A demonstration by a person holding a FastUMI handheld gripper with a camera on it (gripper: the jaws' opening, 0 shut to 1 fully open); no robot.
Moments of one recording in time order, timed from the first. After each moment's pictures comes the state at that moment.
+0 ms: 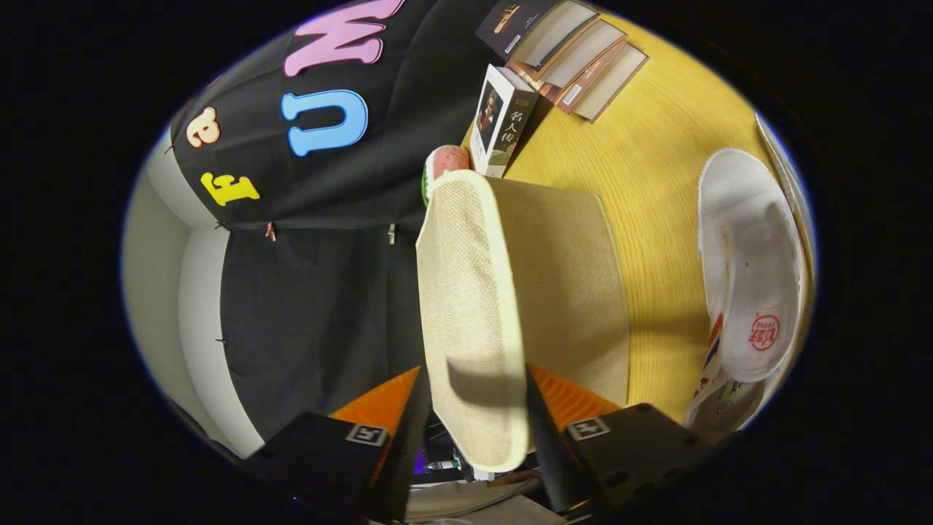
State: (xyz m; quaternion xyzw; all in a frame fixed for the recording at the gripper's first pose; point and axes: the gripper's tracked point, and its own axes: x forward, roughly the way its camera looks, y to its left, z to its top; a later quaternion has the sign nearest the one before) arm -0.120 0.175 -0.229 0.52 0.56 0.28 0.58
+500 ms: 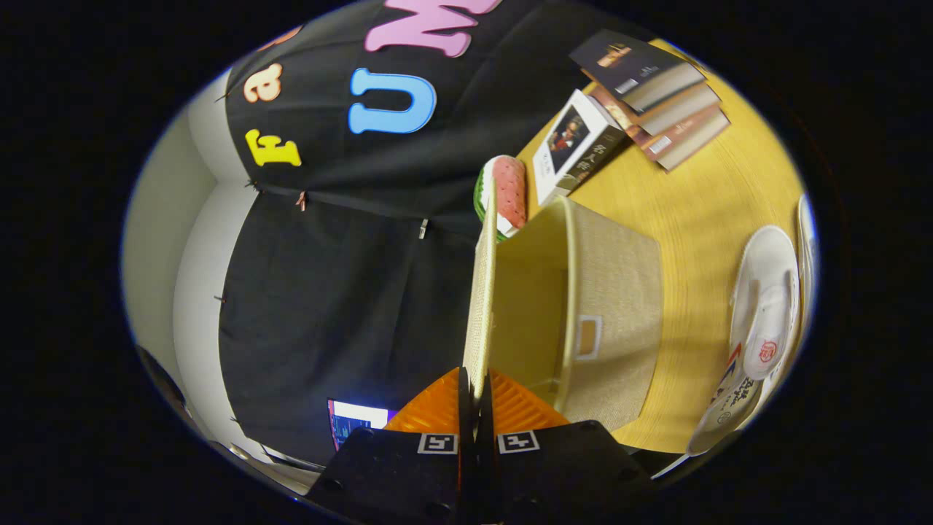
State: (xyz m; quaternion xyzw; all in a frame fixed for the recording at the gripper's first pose) arm -0.101 0.197 -0.136 0.46 0.49 0.36 0.65
